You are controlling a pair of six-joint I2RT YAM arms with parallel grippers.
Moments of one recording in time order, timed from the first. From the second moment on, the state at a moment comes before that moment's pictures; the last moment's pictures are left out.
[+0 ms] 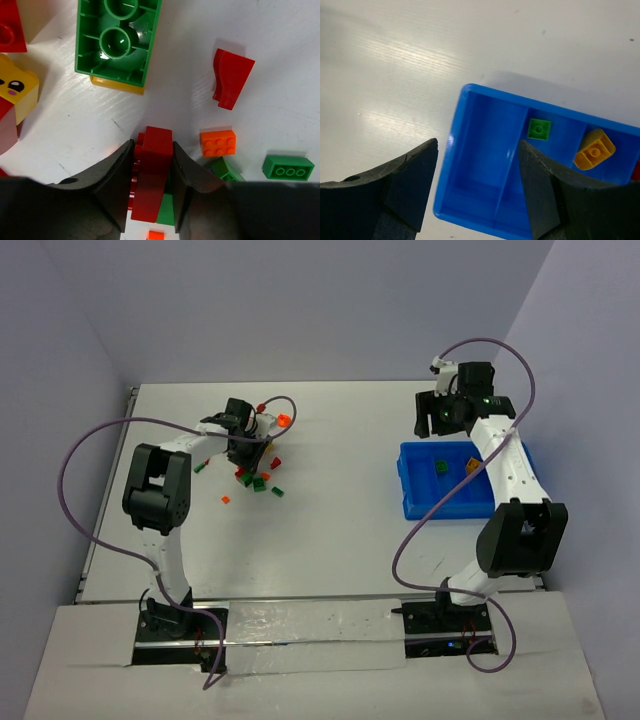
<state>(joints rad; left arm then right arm) -0.31 2.03 1.43 -0.53 0.10 0.28 -0.04 1.56 1.47 -0.76 -0.23 -0.17</state>
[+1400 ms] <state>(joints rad) -0.60 1.50 1.49 -0.52 -0.19 -0.40 0.60 1.74 1.59 -0.39 -0.61 0.49</state>
